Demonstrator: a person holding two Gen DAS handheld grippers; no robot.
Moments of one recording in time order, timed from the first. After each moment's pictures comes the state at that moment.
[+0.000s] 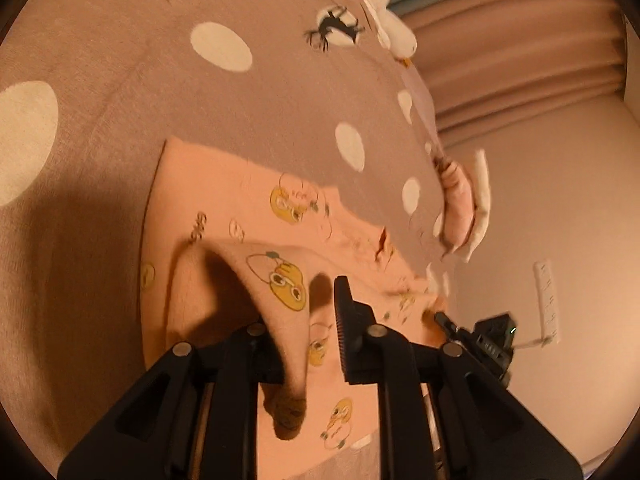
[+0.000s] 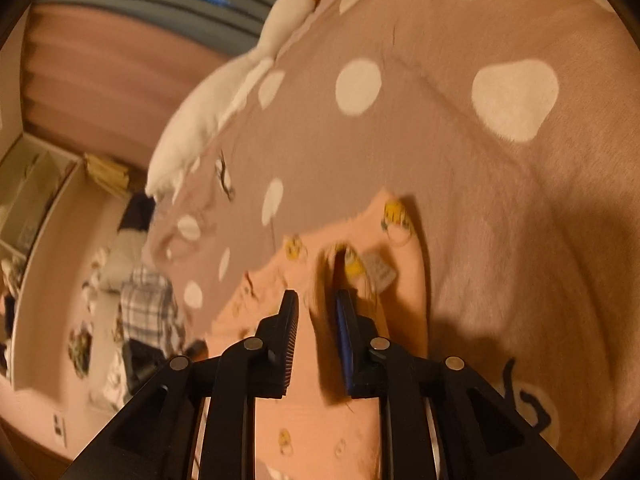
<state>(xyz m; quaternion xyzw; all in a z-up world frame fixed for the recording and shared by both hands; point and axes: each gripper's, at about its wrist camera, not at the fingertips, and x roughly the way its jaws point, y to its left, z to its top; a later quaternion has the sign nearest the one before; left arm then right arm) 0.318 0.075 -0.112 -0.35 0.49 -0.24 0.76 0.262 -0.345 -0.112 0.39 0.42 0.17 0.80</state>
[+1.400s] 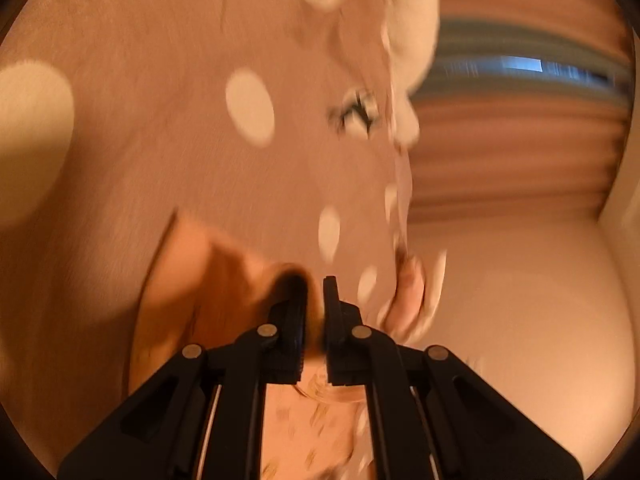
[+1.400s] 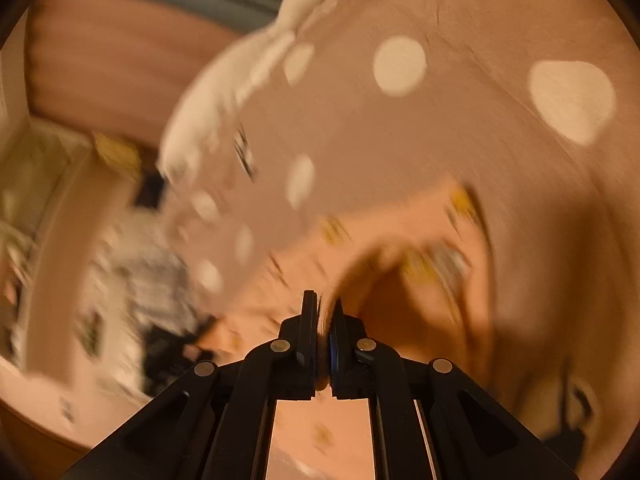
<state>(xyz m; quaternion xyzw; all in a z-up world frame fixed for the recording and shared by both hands) 0.354 0.124 -0.120 -0.56 0.39 -0.17 0.71 0.295 -0.337 -0.093 0.45 0.38 0.20 0.78</state>
